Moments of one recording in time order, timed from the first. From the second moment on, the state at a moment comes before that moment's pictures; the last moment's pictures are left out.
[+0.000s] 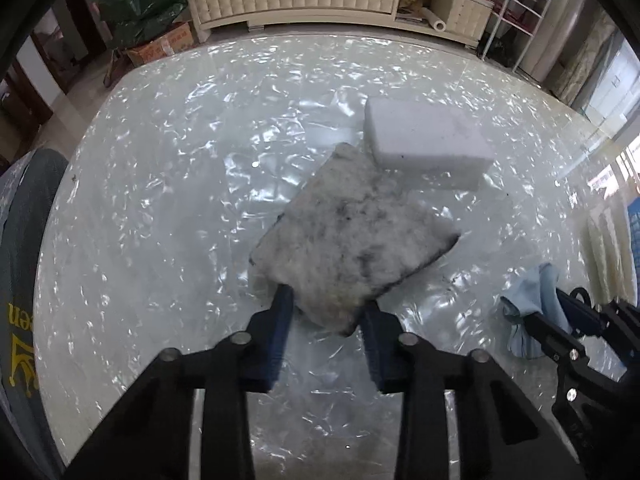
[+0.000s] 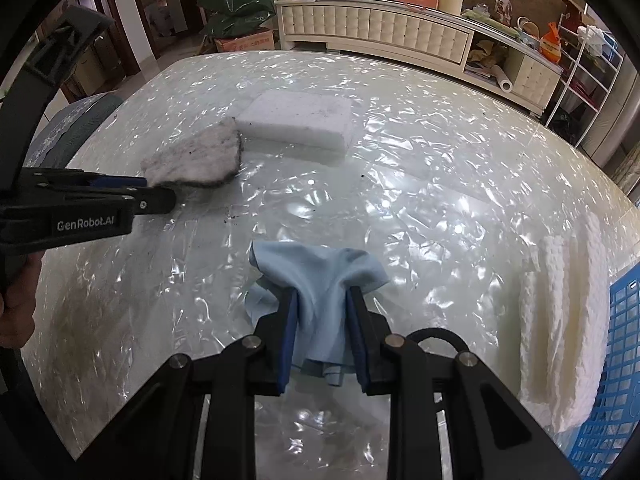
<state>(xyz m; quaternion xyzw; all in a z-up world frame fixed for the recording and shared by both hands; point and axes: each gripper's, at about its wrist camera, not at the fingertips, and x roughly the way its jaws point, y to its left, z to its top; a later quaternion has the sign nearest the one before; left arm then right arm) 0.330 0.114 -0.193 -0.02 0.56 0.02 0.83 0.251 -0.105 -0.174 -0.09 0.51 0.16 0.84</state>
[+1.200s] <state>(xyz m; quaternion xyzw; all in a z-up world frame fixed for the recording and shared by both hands) 0.197 0.030 -0.094 0.00 0.50 -0.07 0.86 0.188 -0.156 -0.072 -0.06 0.46 0.12 0.88</state>
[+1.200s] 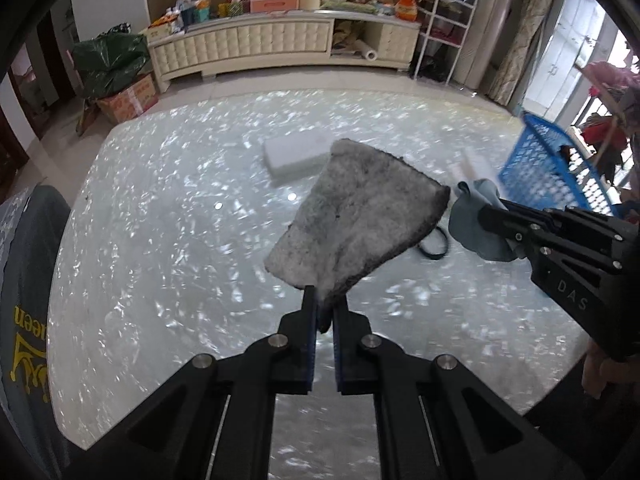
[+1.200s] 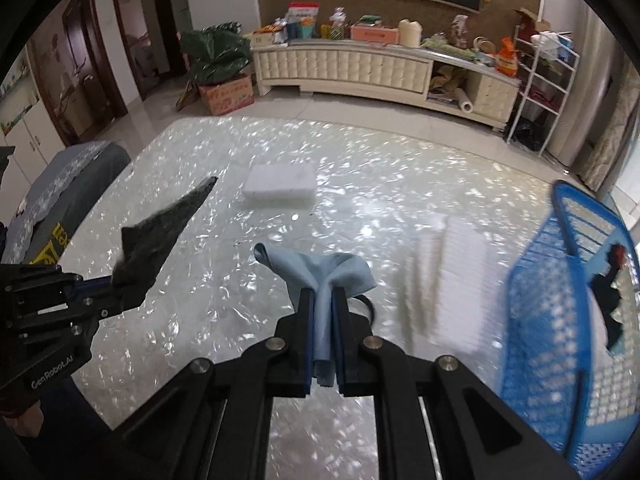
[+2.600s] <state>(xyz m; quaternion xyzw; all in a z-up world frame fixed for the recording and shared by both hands) 0.184 -0.118 -0.057 0.07 0.46 -0.17 0.87 0.148 -0.327 -0.061 0.04 0.46 -0.08 0.89</state>
